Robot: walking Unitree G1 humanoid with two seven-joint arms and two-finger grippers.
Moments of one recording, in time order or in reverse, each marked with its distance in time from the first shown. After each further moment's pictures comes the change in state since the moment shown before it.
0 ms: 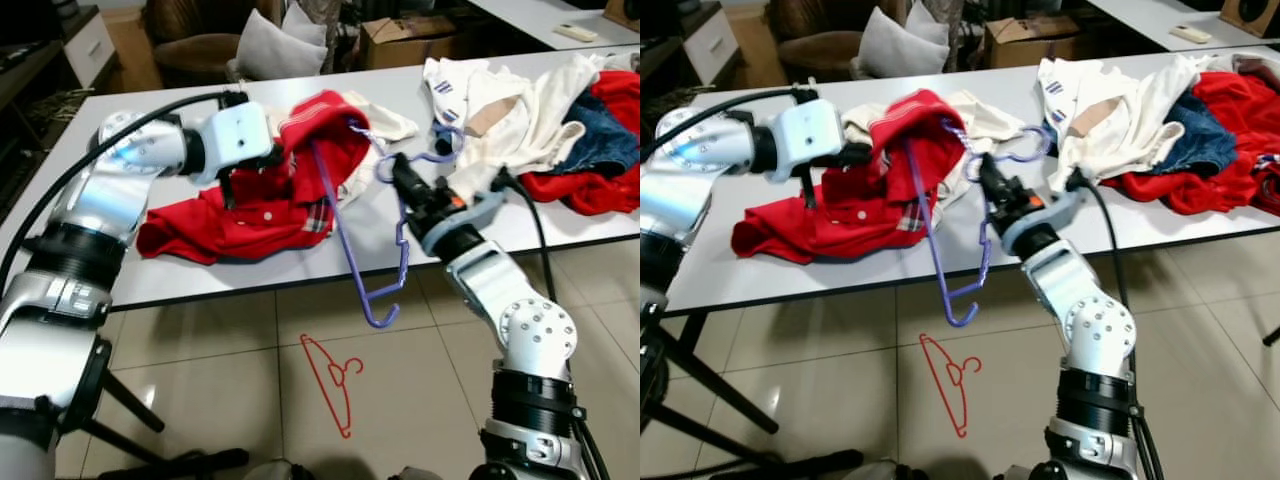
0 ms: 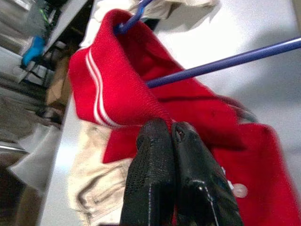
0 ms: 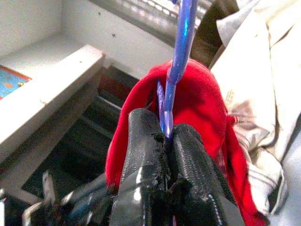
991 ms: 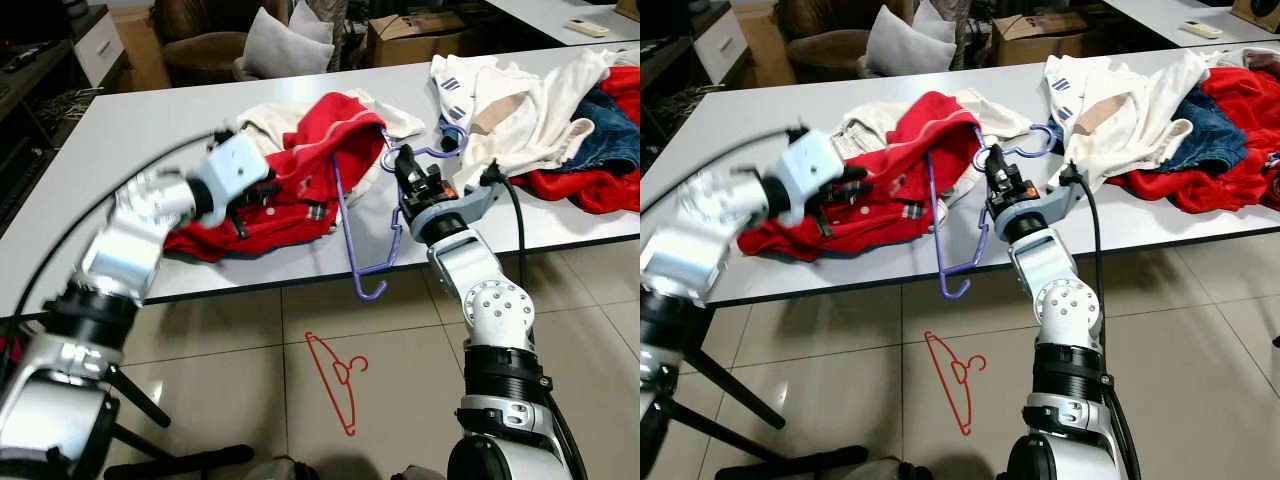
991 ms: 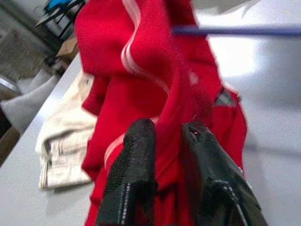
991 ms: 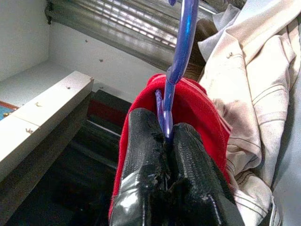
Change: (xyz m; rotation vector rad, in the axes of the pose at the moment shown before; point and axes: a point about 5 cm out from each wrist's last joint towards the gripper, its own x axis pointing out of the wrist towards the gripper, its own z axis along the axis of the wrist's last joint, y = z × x) left arm 0.015 -0.040 -0.037 -0.276 0.055 0.230; right arm 0.025 -0.014 -0.001 0.017 -0.112 -0.073
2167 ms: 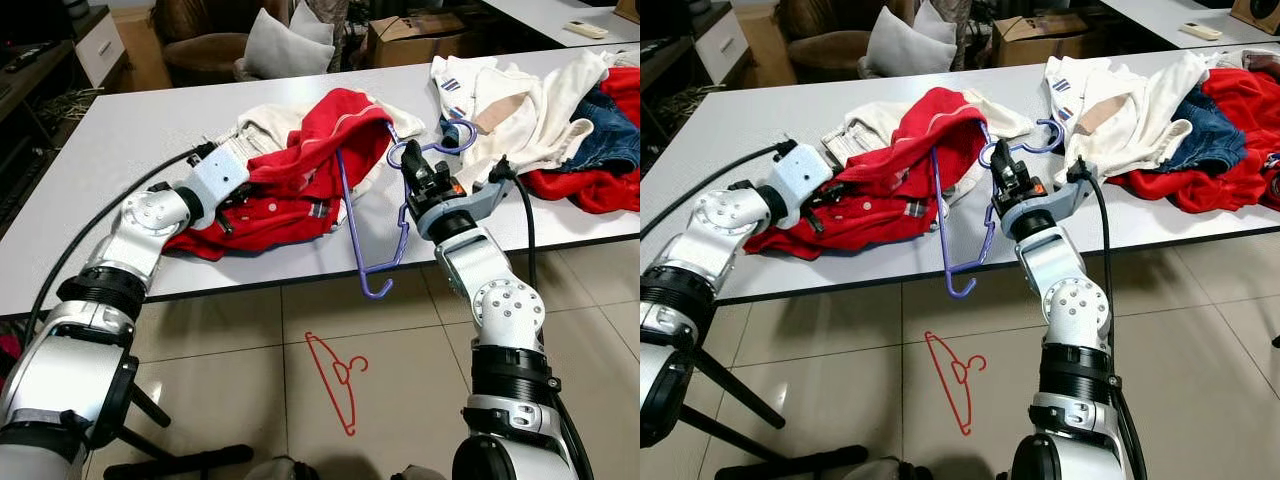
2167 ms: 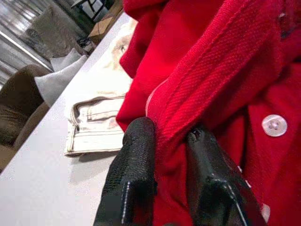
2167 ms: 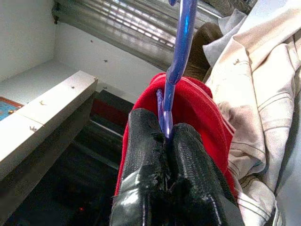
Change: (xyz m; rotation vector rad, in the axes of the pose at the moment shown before) left arm 0.011 0.020 -0.044 -0.032 0.038 0.142; right arm -0.002 0.003 0.008 -0.018 -0.005 0.021
